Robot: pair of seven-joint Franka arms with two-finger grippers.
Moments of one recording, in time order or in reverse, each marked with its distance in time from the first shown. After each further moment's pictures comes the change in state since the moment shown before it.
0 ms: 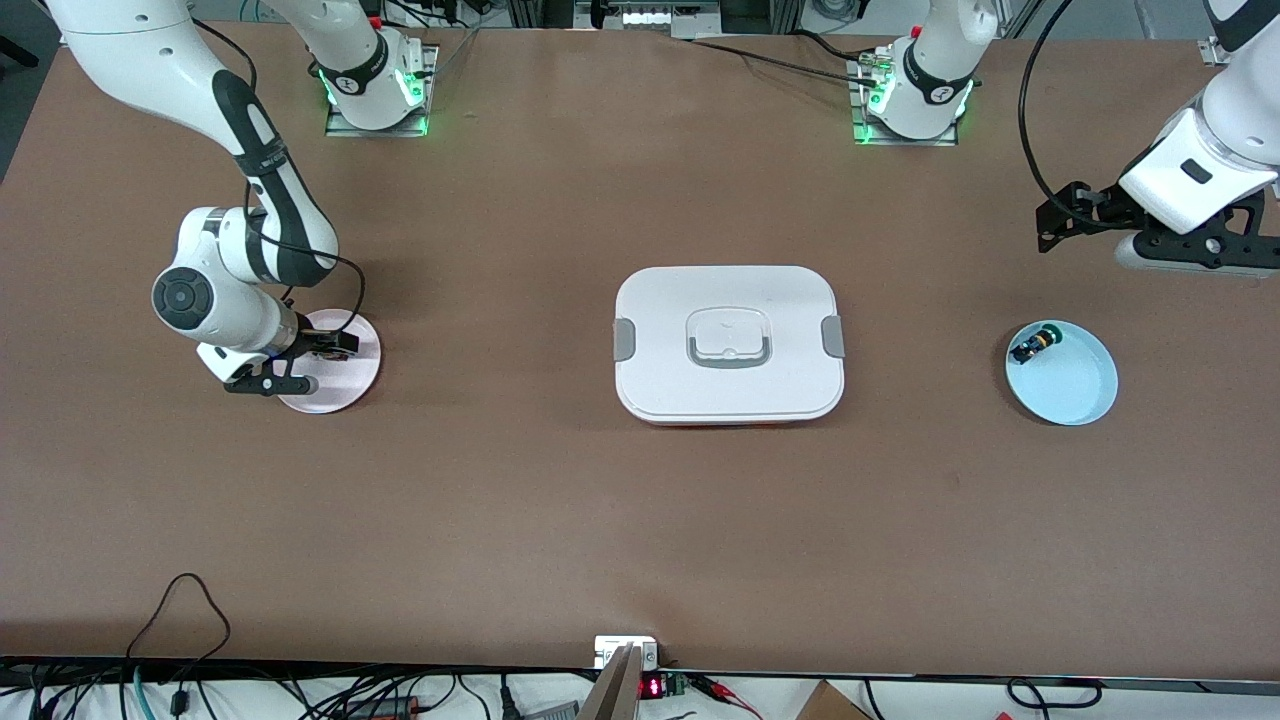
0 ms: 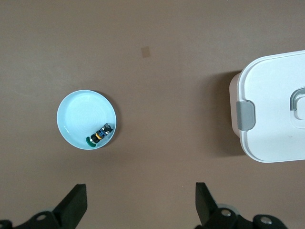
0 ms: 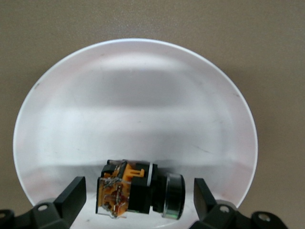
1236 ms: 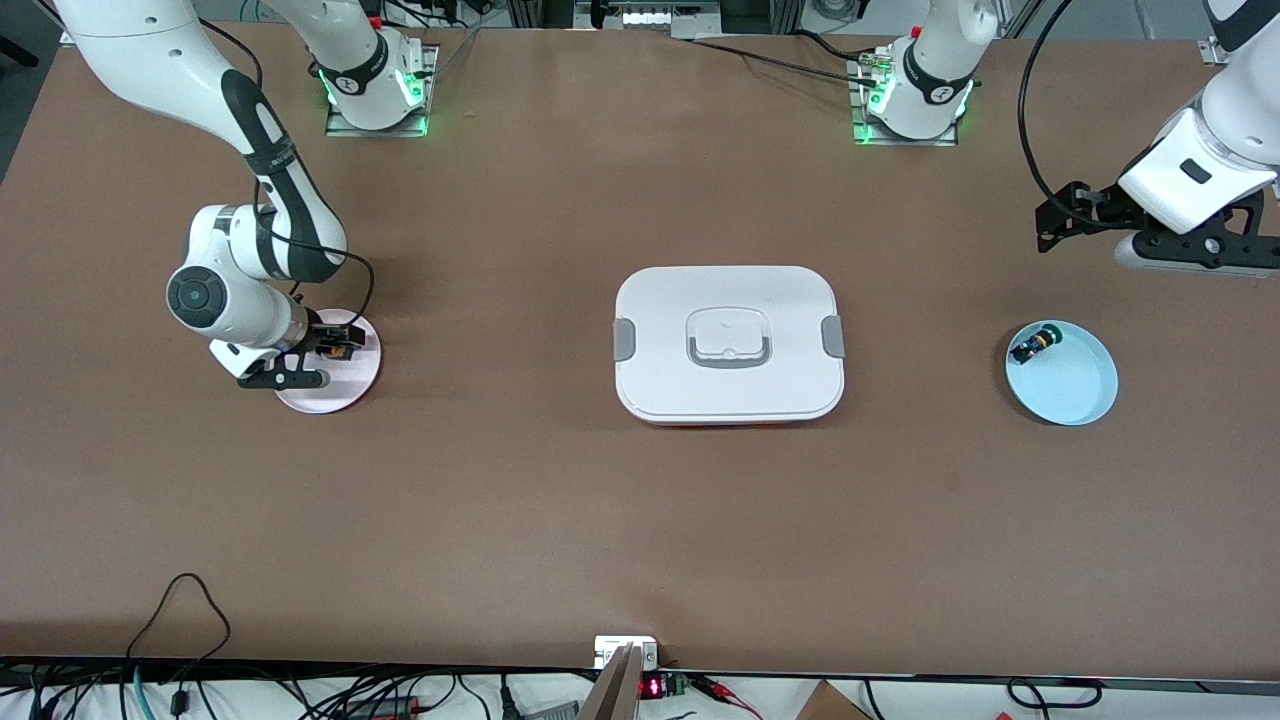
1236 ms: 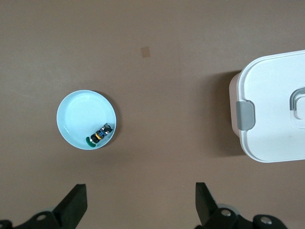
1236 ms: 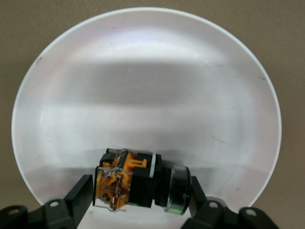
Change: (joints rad) left arm 0.000 0.000 -0.001 0.000 0.000 0.000 0.000; right arm 0.011 0.000 0.002 -0.026 0.000 0.000 -0.014
